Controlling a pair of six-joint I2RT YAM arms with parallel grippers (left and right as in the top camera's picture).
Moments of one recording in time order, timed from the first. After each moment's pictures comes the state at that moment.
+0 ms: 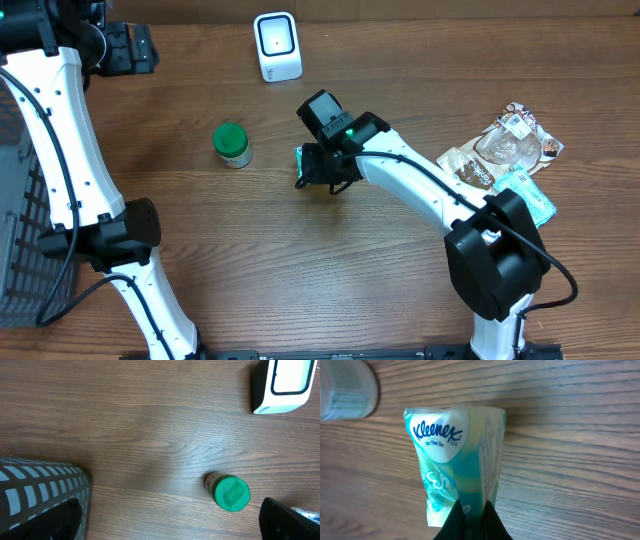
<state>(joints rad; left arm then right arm) 0.20 2.21 2.82 -1.69 0.02 0.06 0.66 2.00 1.56 -0.81 -0.11 0.65</state>
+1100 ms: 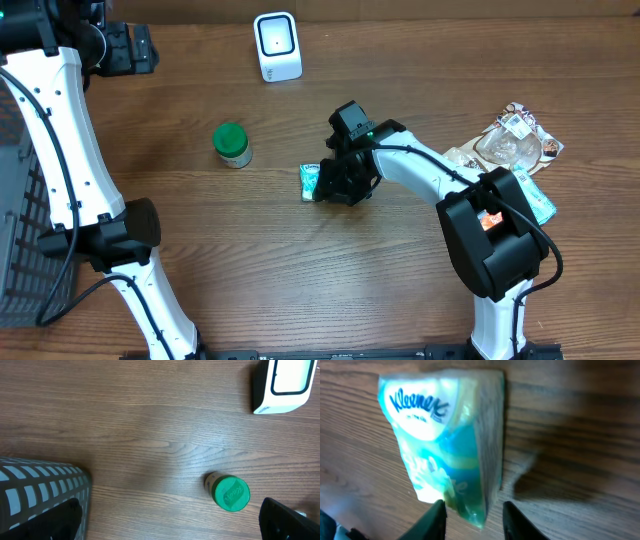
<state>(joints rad) 0.20 2.21 2.82 -1.69 0.02 0.06 0.53 2.07 1.40 -0.72 -0.46 0.54</state>
